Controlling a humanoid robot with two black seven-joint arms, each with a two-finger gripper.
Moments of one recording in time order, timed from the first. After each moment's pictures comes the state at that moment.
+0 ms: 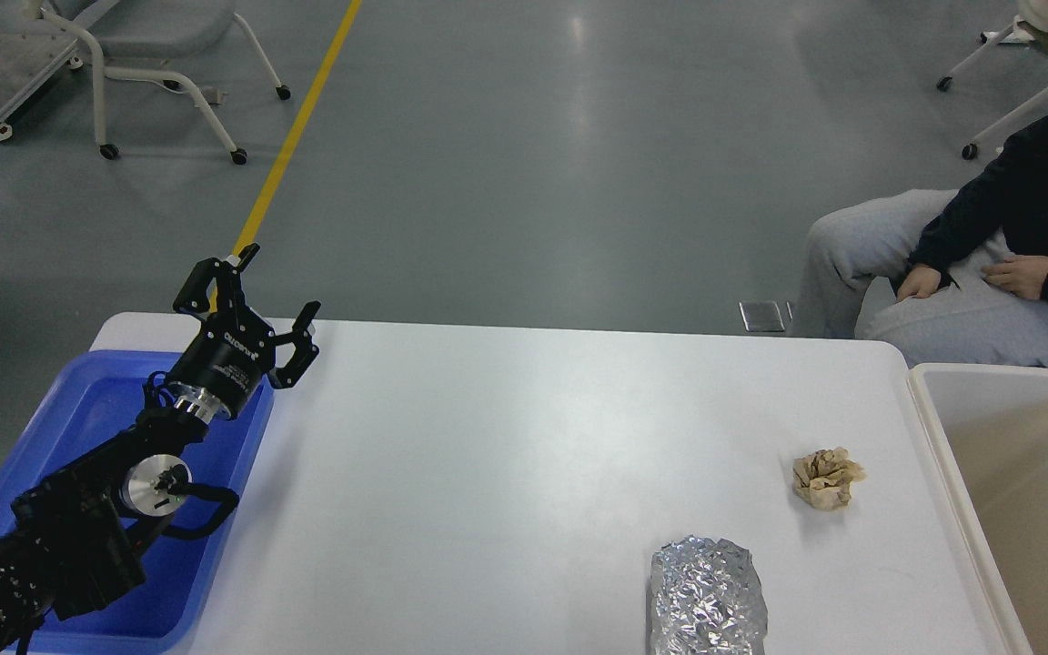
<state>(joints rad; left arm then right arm) -0.66 0.33 -0.60 -0.46 0.07 -0.61 -0.60 1.16 -1.47 -0.09 1.10 -0.93 0.53 0.38</state>
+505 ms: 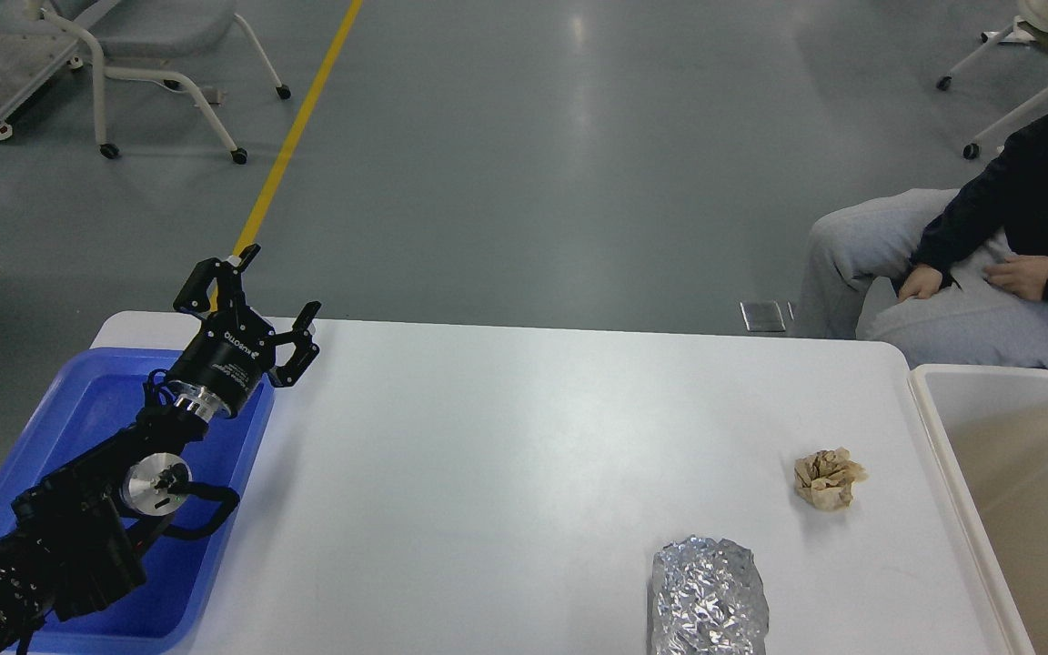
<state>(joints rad) -0.66 0.33 -0.60 -0.46 0.07 -0.61 -0.60 0.89 -1.05 -0.11 0.66 -0.21 0.25 0.35</state>
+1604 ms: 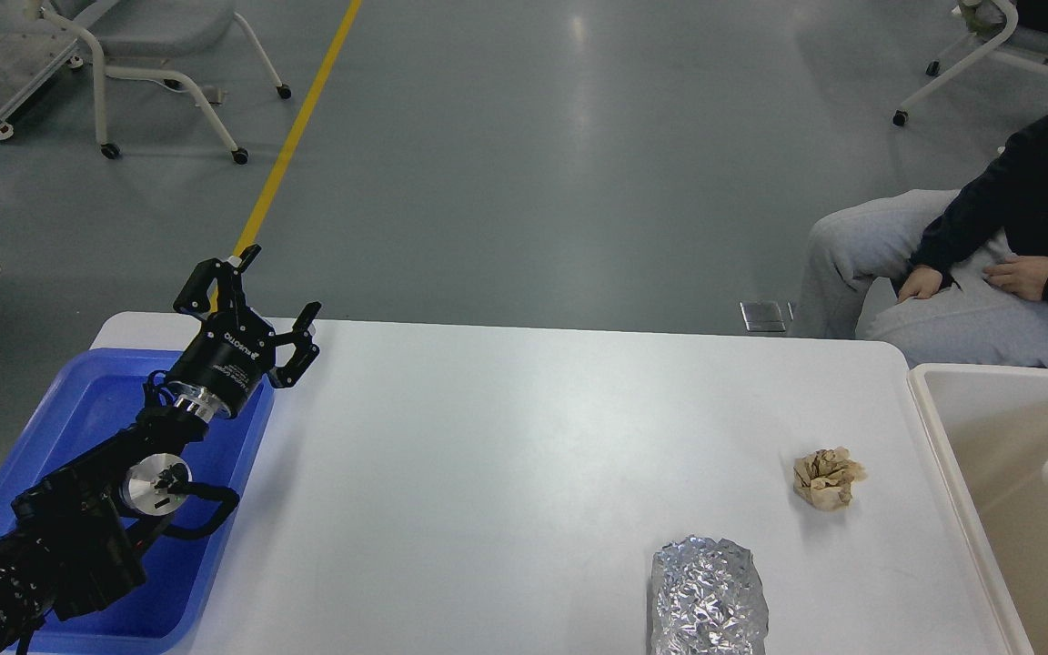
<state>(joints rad) -0.66 0.33 -0.60 -0.46 0.07 -0.61 -0.60 0.58 -0.56 0.21 0.17 0.28 0.04 -0.03</state>
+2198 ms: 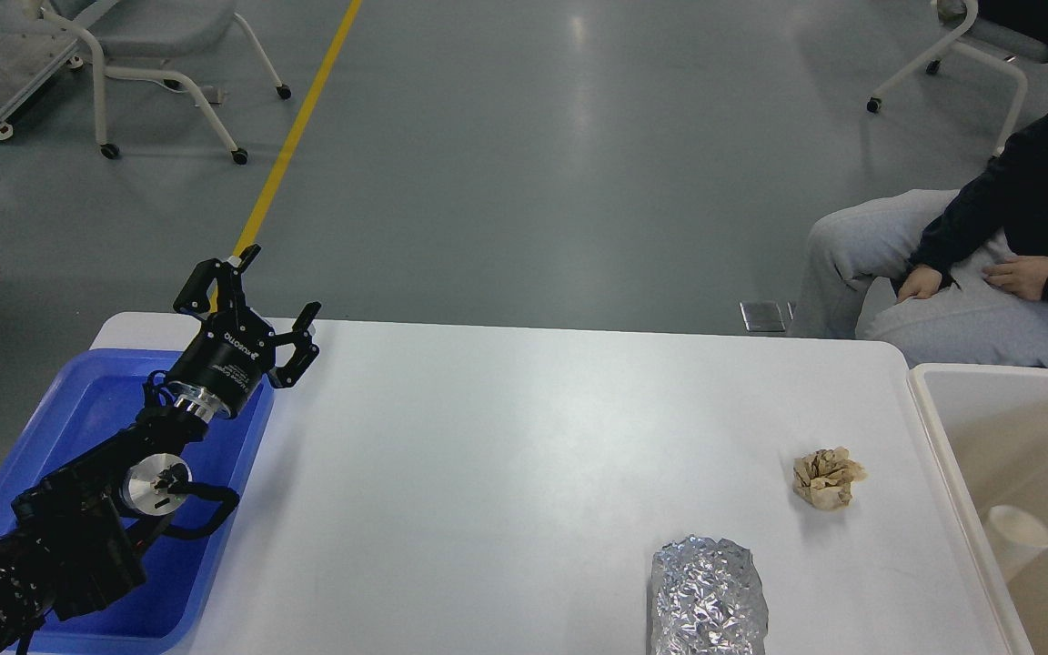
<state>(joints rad) -0.66 0.33 -0.60 -0.46 0.07 -0.61 -0.60 0.54 -0.54 0.30 0.15 0.29 0.03 -0.05</state>
